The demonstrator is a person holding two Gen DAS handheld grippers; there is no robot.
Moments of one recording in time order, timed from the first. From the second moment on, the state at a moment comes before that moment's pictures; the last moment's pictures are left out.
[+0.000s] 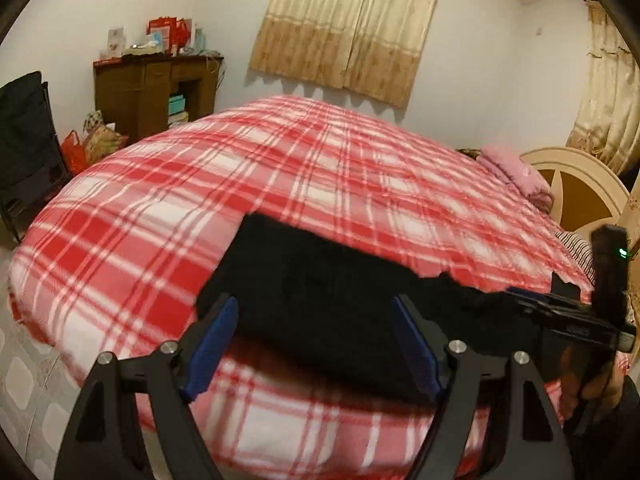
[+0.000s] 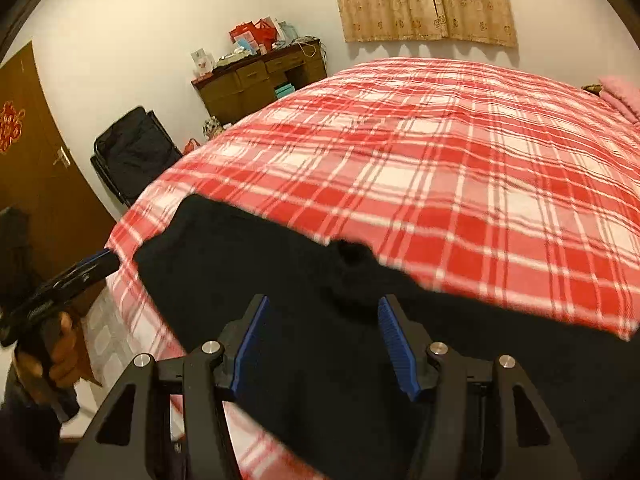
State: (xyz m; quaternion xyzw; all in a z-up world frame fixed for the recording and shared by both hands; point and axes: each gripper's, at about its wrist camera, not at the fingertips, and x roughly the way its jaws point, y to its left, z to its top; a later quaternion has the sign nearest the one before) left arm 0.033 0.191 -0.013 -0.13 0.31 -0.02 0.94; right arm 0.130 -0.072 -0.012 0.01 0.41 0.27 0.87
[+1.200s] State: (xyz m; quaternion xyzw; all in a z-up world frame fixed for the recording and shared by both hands) left arm 0.092 0.208 -0.075 -0.02 0.37 0.13 0.92; right arm 0.206 -0.212 0.035 0.05 0.38 -0.01 0.92
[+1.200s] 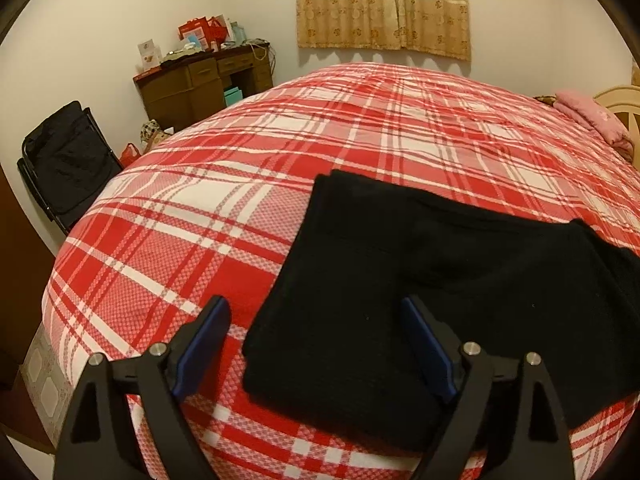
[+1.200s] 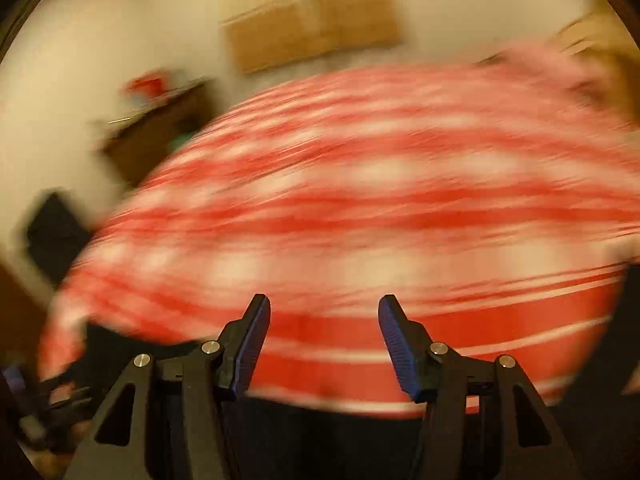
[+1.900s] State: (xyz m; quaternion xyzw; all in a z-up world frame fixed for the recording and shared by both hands) left arm 0.098 0.205 -0.075 -0.04 0.40 0.15 0.91; right arm 0.254 -0.412 -0.025 0.11 0.52 -0.25 0.81
